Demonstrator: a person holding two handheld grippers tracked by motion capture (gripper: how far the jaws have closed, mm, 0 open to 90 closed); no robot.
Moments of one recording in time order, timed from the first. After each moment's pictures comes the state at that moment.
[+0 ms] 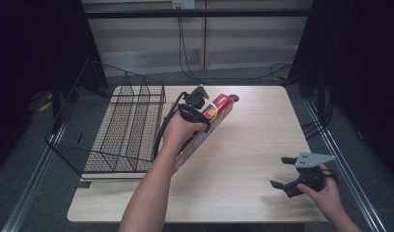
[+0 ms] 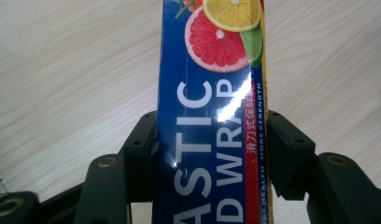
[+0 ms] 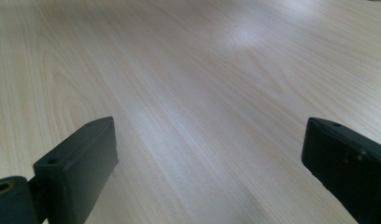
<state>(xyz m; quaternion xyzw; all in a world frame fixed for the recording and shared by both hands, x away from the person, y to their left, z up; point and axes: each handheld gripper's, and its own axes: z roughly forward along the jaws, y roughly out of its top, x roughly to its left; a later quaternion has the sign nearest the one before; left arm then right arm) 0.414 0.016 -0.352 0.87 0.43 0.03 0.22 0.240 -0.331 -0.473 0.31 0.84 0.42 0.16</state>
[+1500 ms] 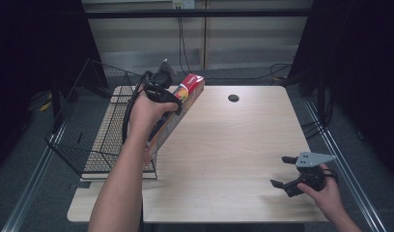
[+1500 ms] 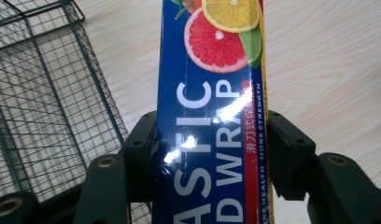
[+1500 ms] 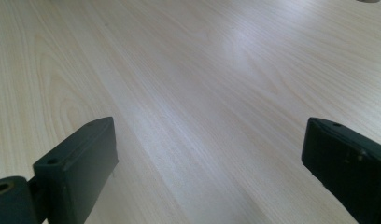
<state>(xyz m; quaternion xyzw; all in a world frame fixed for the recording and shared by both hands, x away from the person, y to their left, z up) 0.419 0.092 -0.281 0.84 0.50 0.06 0.22 0.240 -0.332 -0.472 0.32 0.83 0.42 0.16</state>
